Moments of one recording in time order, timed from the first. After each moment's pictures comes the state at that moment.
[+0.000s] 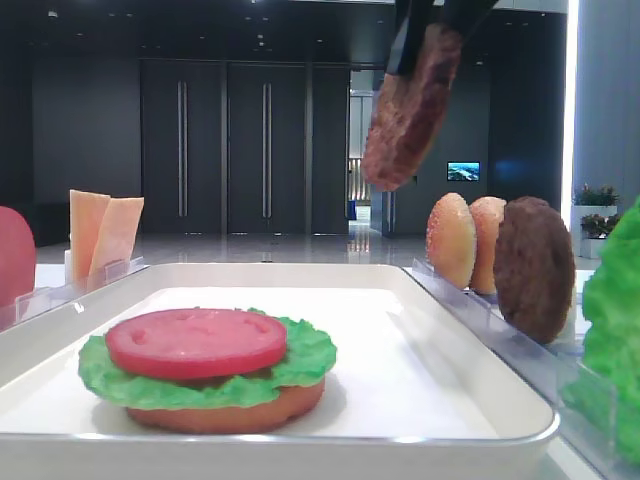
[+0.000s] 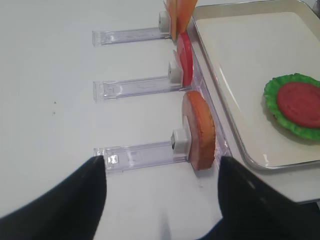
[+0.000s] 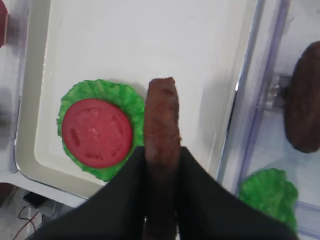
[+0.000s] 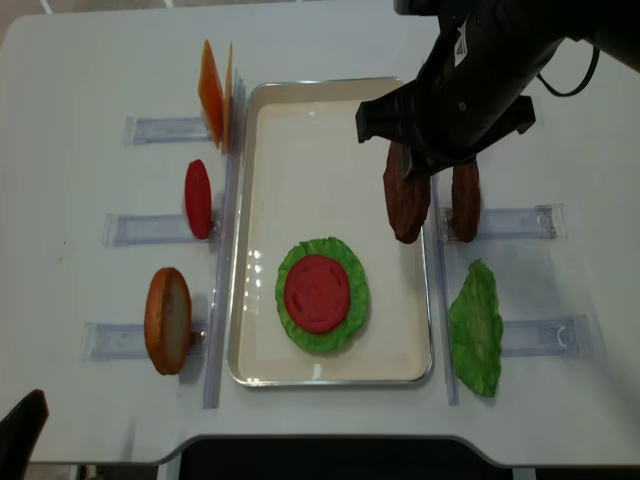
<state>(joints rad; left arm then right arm) -0.08 -0.01 -0.48 -0.03 1.11 0.04 0.64 1.60 -1.34 0.17 1.04 0.36</state>
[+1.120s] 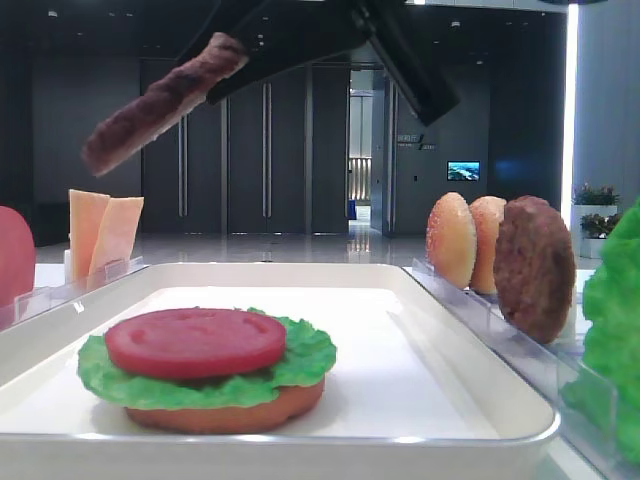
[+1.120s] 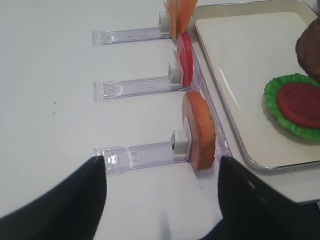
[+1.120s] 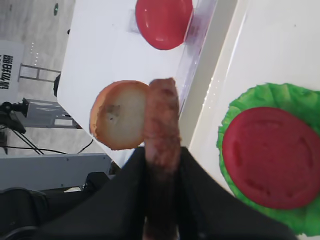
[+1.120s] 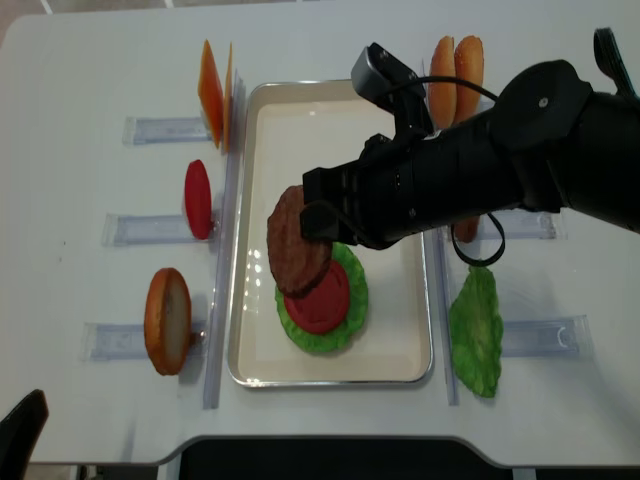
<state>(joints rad) -0.08 -0.01 -0.48 -0.03 1.11 0.04 0.67 1.59 -0.95 1.34 0.58 -0.61</state>
